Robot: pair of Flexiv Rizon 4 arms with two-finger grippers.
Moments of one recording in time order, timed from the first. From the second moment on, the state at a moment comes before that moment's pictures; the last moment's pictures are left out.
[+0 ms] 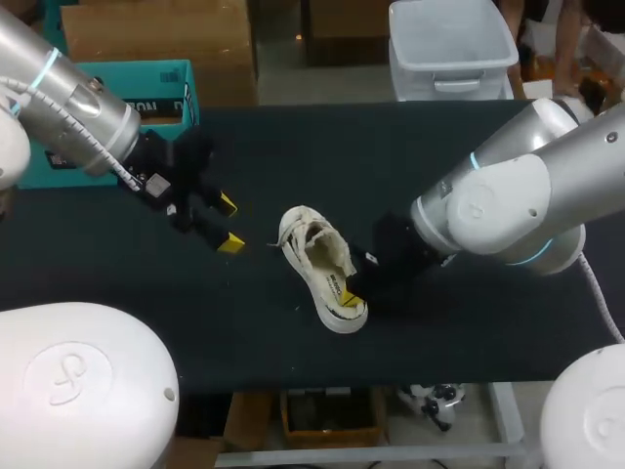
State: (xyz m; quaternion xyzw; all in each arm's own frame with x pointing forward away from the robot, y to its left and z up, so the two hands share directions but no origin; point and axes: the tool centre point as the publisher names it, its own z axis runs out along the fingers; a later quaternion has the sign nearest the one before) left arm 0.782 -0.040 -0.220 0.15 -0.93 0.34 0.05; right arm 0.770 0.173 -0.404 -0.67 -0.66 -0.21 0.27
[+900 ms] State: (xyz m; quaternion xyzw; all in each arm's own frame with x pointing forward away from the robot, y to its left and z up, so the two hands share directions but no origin) left arm 0.771 -0.056 -0.215 0.16 -0.94 0.31 0.04; right arm 0.778 0.159 -0.339 -0.60 -0.73 -0.29 0.13
